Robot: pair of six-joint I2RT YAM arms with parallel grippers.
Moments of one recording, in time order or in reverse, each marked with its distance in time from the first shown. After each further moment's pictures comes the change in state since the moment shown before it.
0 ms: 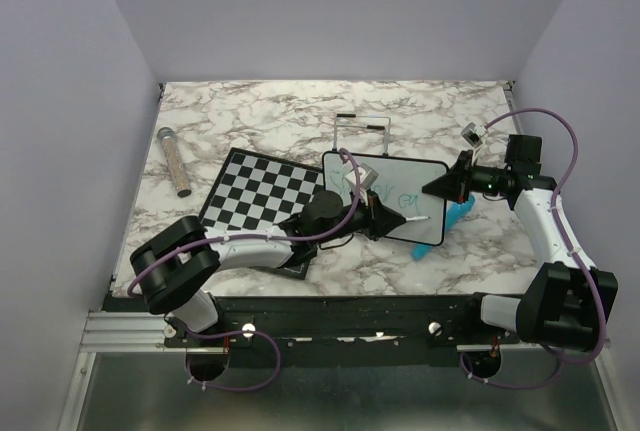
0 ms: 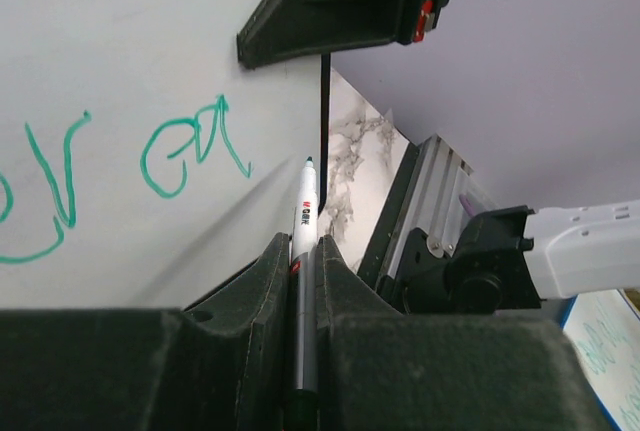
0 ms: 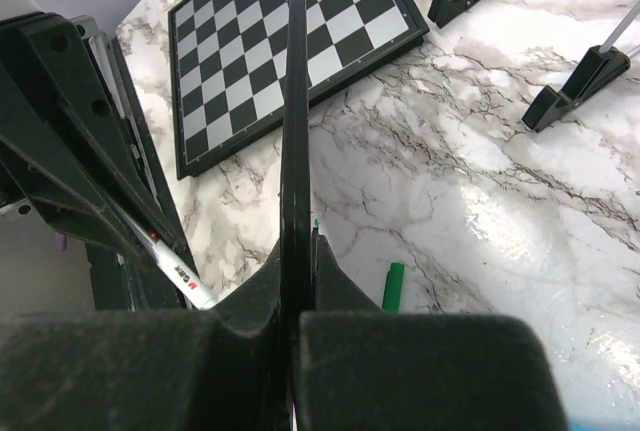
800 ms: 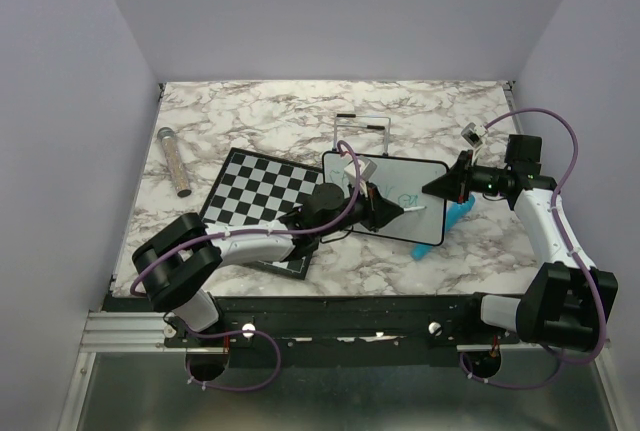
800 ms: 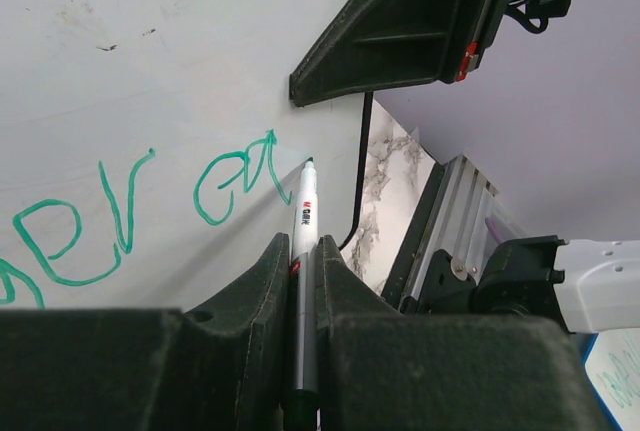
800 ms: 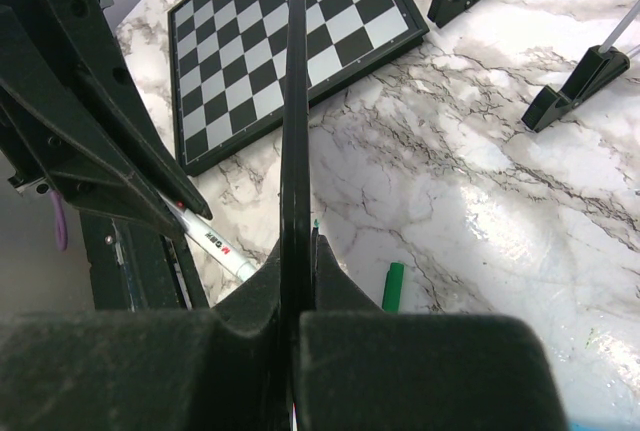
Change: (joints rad) left arm 0.039 0.029 0.061 -0.048 -0.031 0.016; right arm 0.000 0.000 0.000 0.000 0.000 0.000
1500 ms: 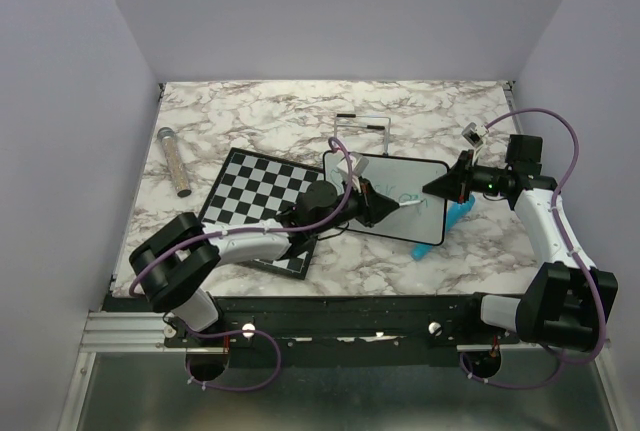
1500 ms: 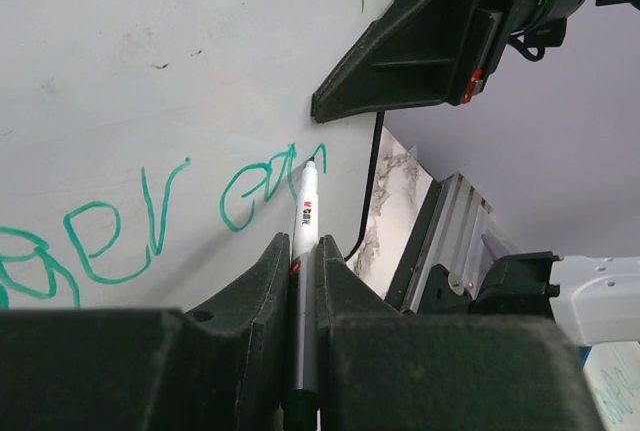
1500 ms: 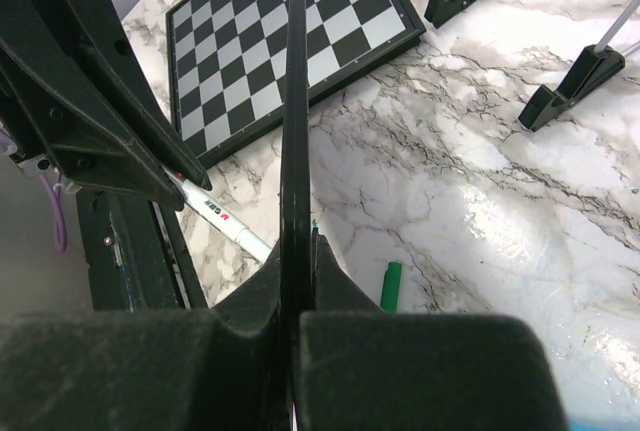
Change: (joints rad) left arm 0.037 -0.007 -0.018 0.044 0.011 -0.029; right arm 0.000 0.000 0.000 0.000 0.000 0.000
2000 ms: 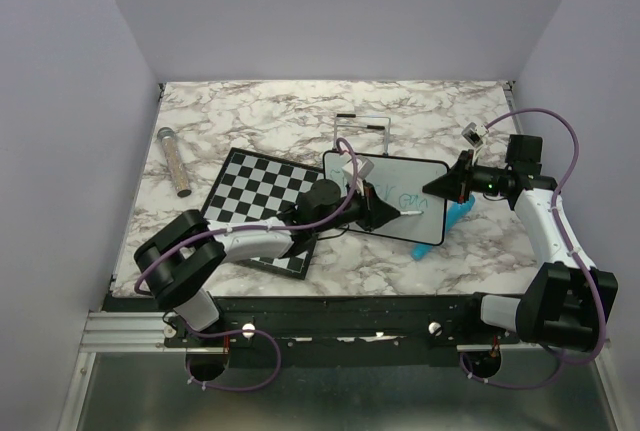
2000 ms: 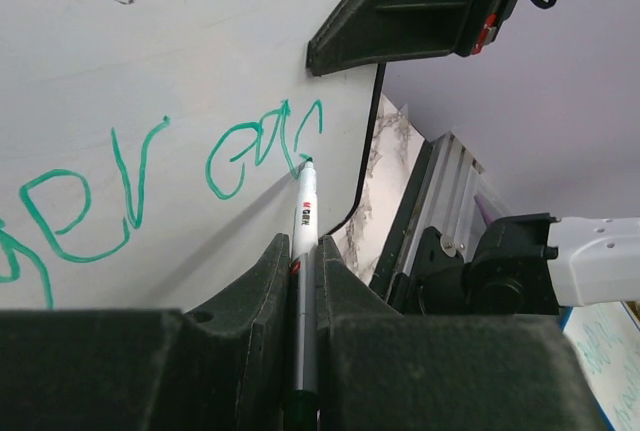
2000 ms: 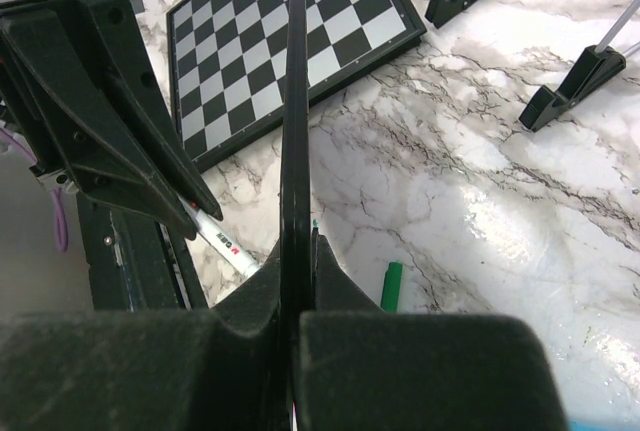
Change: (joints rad) left arm 0.007 0.019 0.003 -0.047 0.089 -0.007; right arm 0.000 0.000 0.000 0.000 0.000 0.000
